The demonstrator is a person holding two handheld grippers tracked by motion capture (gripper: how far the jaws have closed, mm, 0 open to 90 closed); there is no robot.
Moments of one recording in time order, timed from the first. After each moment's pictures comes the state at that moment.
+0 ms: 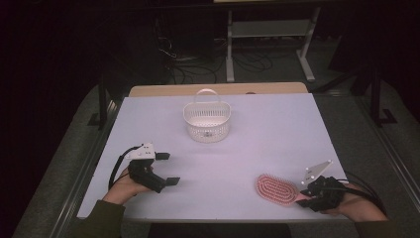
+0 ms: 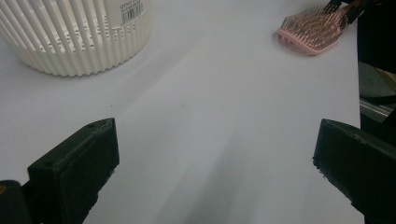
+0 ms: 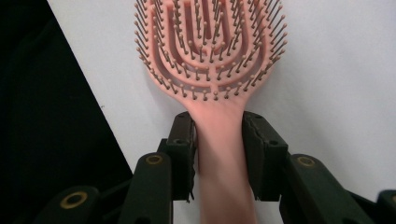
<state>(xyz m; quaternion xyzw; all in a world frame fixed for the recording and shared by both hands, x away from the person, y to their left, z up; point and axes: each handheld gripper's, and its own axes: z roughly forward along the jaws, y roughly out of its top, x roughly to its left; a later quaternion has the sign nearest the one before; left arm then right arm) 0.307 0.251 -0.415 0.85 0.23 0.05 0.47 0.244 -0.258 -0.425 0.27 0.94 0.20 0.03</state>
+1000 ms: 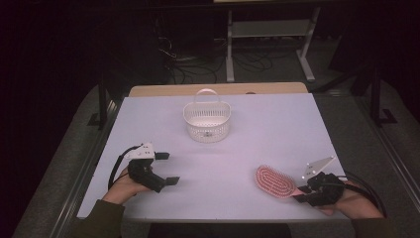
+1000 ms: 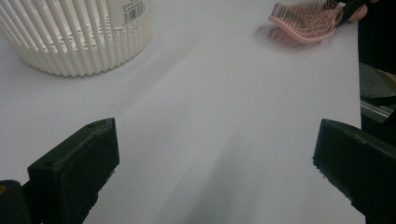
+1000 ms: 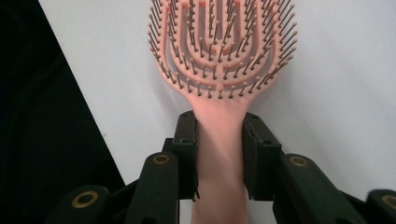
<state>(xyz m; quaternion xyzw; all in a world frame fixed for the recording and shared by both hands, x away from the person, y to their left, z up) 0.307 0.252 -0.415 0.85 0.23 0.05 0.48 0.252 -0.259 -0.422 0.29 0.93 0.24 0.03</state>
